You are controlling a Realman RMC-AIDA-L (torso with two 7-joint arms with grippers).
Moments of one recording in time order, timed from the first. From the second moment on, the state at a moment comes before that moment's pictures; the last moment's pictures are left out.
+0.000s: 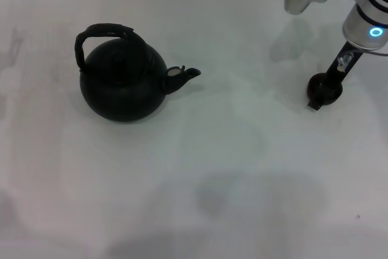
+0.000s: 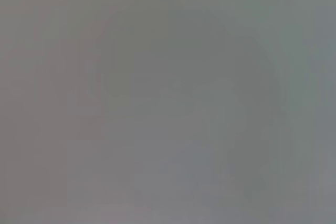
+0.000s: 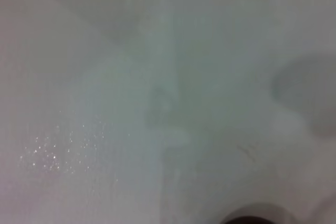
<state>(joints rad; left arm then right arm) -0.47 -2.04 2.28 0.01 -1.00 1.08 -0.24 1.05 1.98 -1.39 -0.45 -2.70 -1.28 2.40</state>
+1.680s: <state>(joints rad) -0.49 -2.05 2.28 0.01 -1.00 1.08 -0.24 1.18 2.03 -1.92 -0.51 -2.18 -1.18 2.40</state>
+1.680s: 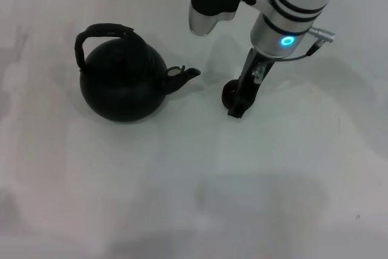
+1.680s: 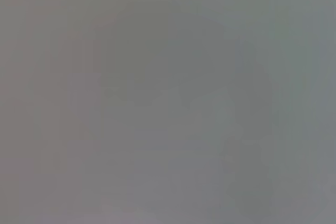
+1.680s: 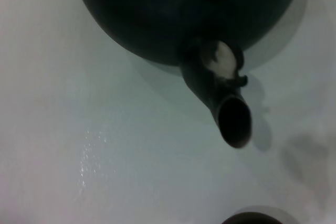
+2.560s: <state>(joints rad) -0.48 -2.04 2.28 0.01 -1.00 1.08 -0.24 1.20 2.03 -2.06 -0.51 -2.09 -1.12 2.40</state>
